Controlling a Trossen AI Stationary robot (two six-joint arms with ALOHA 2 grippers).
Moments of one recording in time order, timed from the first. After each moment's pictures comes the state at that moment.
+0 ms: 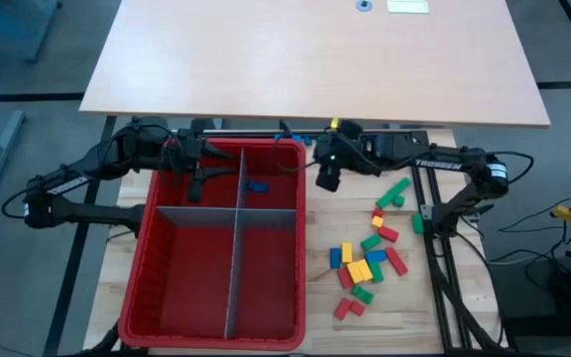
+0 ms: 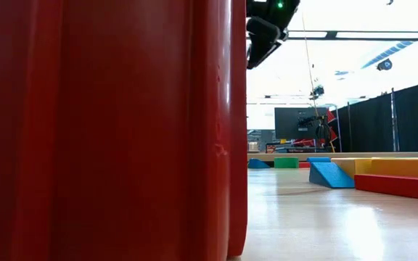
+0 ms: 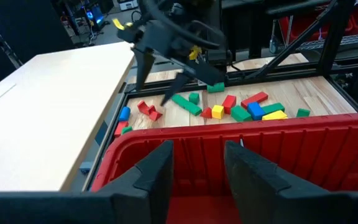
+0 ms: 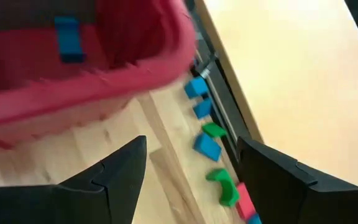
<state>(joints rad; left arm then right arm) 0.31 0.90 1.16 -0.60 0.19 0.25 -0.19 1.56 1.51 -0.89 0.47 -0.04</state>
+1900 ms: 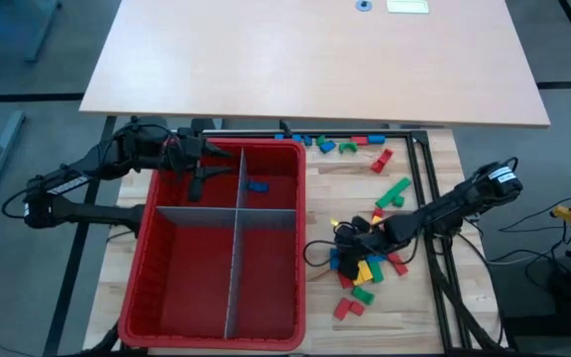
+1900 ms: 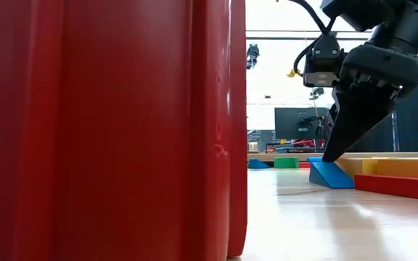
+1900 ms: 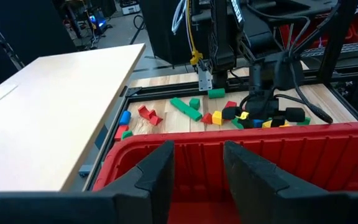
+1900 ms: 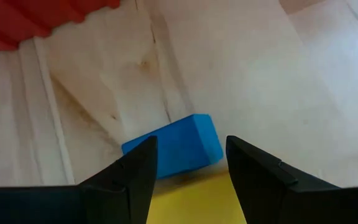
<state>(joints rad) 0.31 0.91 1.16 -0.57 0.19 0.22 0.33 1.49 0.68 -0.22 0.18 0.67</state>
